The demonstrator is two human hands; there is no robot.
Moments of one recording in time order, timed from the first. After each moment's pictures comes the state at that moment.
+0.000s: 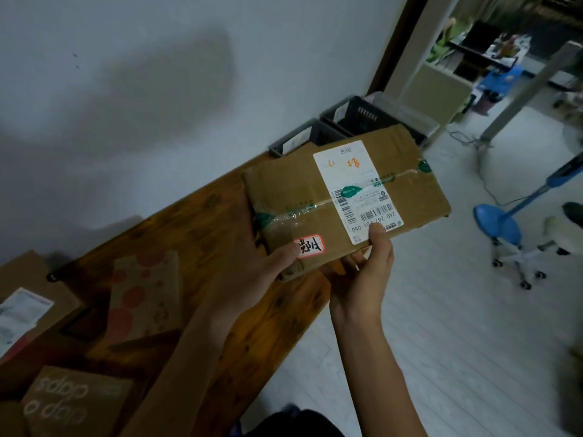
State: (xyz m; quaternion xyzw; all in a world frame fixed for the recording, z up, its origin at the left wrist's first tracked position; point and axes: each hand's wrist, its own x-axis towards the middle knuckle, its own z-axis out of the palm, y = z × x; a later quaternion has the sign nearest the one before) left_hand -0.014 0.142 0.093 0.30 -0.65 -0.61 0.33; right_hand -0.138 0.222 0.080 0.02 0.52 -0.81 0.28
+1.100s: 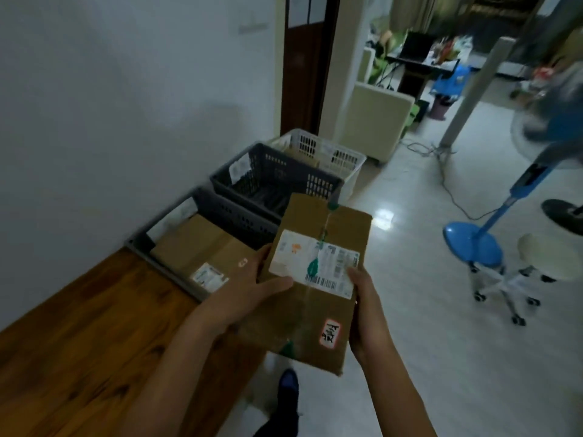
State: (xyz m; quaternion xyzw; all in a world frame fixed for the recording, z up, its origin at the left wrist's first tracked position) left_hand -0.565 0.082 0.053 0.31 -0.61 -0.73 0.04; right_hand -0.708 0.243 0.008 -0.07 0.58 -0.71 0.40
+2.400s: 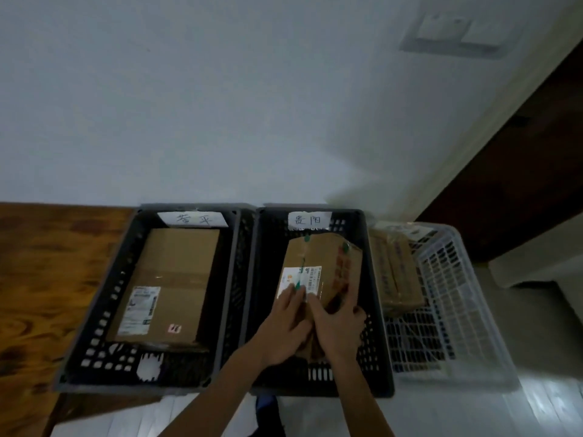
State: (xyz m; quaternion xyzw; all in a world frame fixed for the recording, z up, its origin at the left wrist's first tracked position) left_hand -1.043 -0.202 -0.107 0.63 -0.59 -0.49 0.15; right_hand -1.173 -0.228 -0.092 -0.44 0.77 -0.21 0.41
